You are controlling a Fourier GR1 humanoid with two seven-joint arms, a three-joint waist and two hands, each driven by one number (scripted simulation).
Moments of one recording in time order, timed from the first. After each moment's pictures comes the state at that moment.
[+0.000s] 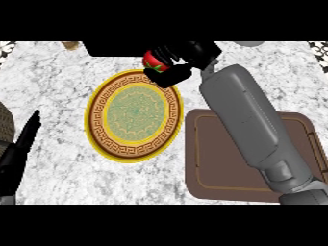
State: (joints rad) left arm 0.07 0.32 0.08 -1.48 -0.17 0.04 -0.12; right arm -1.06 -0.06 0.14 -0.94 0.57 0.18 -0.22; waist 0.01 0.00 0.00
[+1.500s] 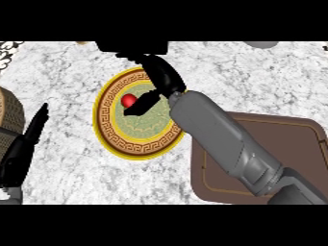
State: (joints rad) left arm 0.01 0.30 0.08 -1.47 -0.19 0.00 -0.11; right arm -1.11 0.00 0.57 -0.64 -0.07 -0.23 -0.09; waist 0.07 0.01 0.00
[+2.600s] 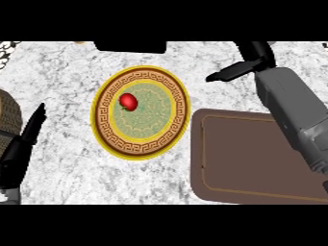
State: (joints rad) left arm 0.02 0.29 0.09 -1.49 -0.20 0.00 -0.12; right arm -1.12 -0.29 0.17 -0.25 -0.26 0.16 -0.60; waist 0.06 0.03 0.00
